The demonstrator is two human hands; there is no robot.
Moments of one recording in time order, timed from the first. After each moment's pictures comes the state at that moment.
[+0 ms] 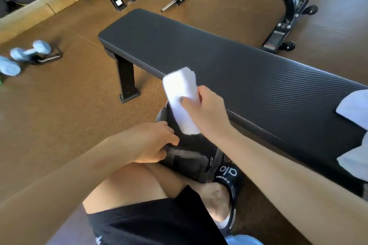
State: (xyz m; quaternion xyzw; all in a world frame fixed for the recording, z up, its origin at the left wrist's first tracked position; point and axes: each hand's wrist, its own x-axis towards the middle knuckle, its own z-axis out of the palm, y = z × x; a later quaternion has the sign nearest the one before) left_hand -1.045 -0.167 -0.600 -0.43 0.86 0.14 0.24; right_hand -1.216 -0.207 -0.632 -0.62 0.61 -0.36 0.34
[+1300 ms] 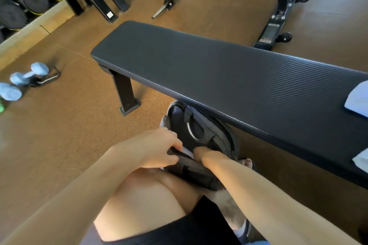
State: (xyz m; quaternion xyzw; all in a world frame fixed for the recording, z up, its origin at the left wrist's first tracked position) left_hand -1.051 -0.198 -0.603 -0.47 0.83 0.20 0.23; right_hand -1.185 -0.219 -0.787 -0.64 0.57 0.21 0.47
